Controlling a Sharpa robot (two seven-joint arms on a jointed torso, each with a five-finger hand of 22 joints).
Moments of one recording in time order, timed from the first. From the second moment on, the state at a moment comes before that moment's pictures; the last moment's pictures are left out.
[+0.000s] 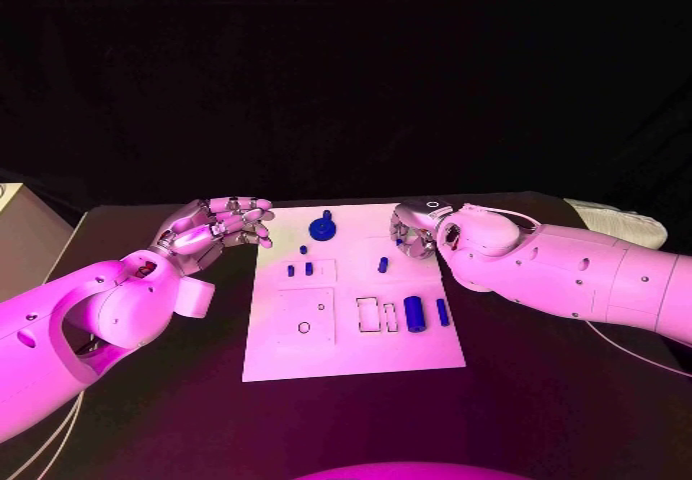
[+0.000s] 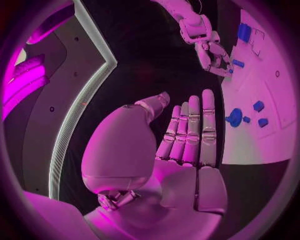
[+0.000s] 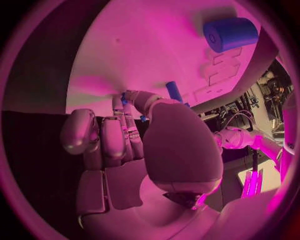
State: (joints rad) left arm 0.88 -0.96 0.37 1.60 -0.21 -0.08 0.26; left_hand 1.36 -0.19 0.54 0.07 0.05 0.86 0.21 0.20 0.40 0.89 0.15 0.46 0.13 0.89 0.09 0.75 0.40 0.17 0.98 0.18 0.48 0.65; right arm 1.24 -0.67 -0.13 1.27 -1.68 -0.26 -0.23; right_hand 1.39 -0.24 0.61 0.09 0.25 1.09 0.14 0.15 0.37 1.21 0.08 0.08 0.07 1.47 0.00 1.24 1.16 0.11 1.41 0.09 1.16 1.10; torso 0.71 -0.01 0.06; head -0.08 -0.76
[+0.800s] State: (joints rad) left arm 0.87 -0.96 0.37 1.60 -0.21 -0.09 0.26; left_hand 1.38 -0.19 0.54 0.06 0.05 0.84 0.21 0.20 0.40 0.88 0.16 0.45 0.13 0.89 0.09 0.74 0.40 0.17 0.98 0.18 0.48 0.65; right arm 1.23 -0.68 -0.13 1.29 -1.71 -0.33 -0.26; right_hand 1.40 -0.20 0.65 0.04 0.24 1.12 0.13 0.20 0.42 1.26 0.07 0.07 0.08 1.47 -0.02 1.27 1.17 0.10 1.44 0.07 1.26 1.21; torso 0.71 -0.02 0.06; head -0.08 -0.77
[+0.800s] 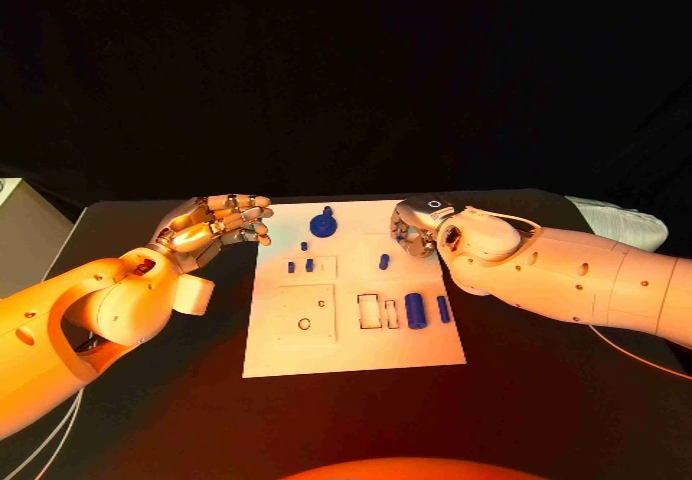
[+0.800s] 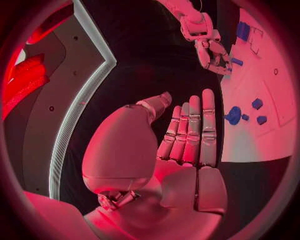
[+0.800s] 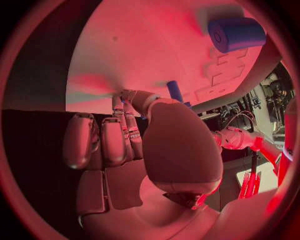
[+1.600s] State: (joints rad) left arm 0.87 -0.96 0.37 1.59 -0.21 -0.09 0.26; left_hand 1.38 -0.19 0.54 0.06 0.05 0.85 0.21 0.20 0.40 0.88 0.16 0.44 0.13 0.89 0.09 0.74 0.40 0.17 0.98 0.18 0.48 0.65; right arm 1.25 -0.79 -0.11 1.47 -1.71 -0.44 -0.28; right_hand 1.40 -0.21 0.66 0.04 0.24 1.12 0.12 0.21 0.43 1.26 0.08 0.07 0.09 1.47 -0.02 1.28 1.18 0.08 1.45 0.07 1.29 1.25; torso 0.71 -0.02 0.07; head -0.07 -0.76
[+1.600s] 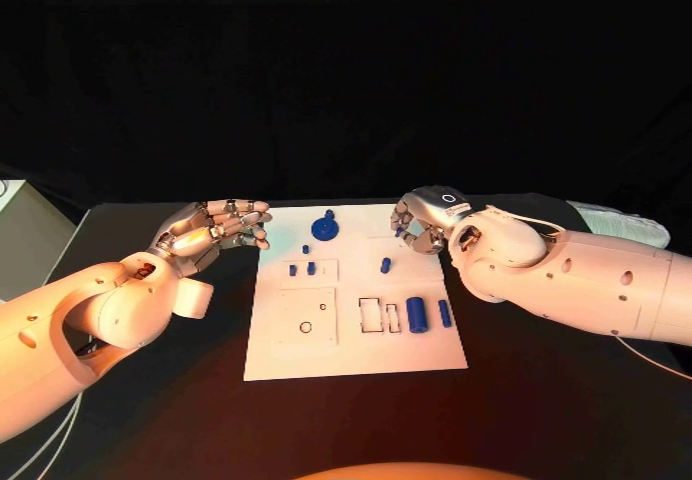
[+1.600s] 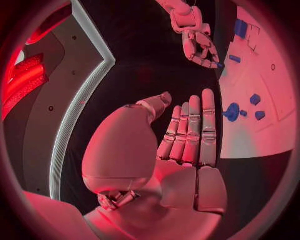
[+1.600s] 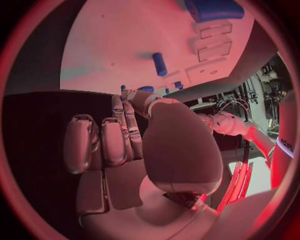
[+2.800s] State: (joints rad) left arm 0.87 -0.94 0.37 1.56 -0.22 -0.09 0.25; left_hand 1.38 -0.19 0.54 0.06 0.05 0.85 0.21 0.20 0.40 0.88 0.16 0.44 0.12 0.90 0.09 0.73 0.40 0.17 0.98 0.18 0.48 0.65; right arm 1.11 -0.64 -0.13 1.62 -1.84 -0.46 -0.23; right_hand 1.40 -0.21 0.66 0.03 0.24 1.11 0.12 0.21 0.43 1.26 0.08 0.07 0.09 1.46 -0.02 1.29 1.18 0.08 1.45 0.07 1.31 1.27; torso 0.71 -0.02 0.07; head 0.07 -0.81
